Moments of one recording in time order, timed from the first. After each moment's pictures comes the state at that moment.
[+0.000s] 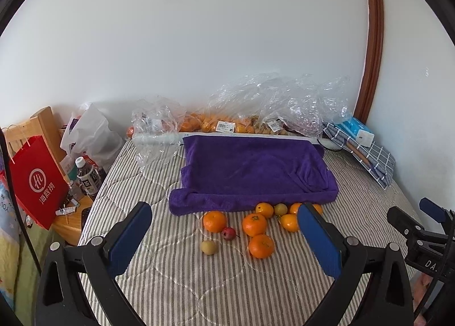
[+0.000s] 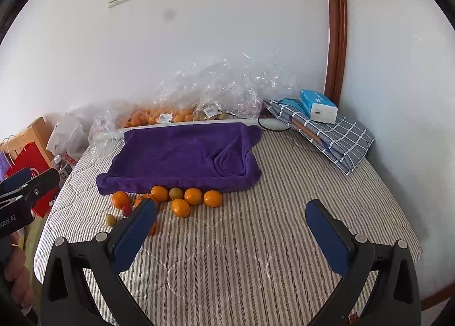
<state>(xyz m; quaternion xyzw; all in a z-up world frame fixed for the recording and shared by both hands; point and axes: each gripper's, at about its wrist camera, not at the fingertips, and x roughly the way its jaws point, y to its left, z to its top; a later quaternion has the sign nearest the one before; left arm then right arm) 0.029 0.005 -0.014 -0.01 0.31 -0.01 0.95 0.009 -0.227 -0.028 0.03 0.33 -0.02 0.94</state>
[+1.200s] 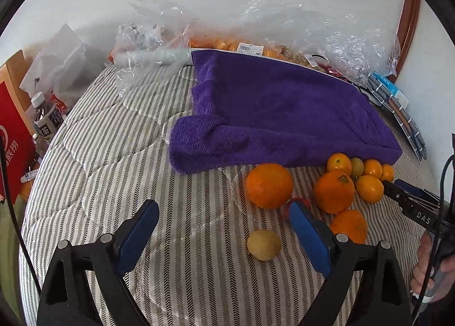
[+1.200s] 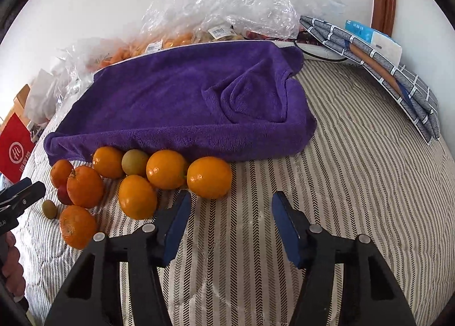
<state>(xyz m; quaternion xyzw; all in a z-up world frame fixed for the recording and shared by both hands) 0.122 0.065 -0.156 -0.05 0.43 -0.04 0.90 0.136 -0.219 -0.177 0.03 0.45 0.03 0.89</state>
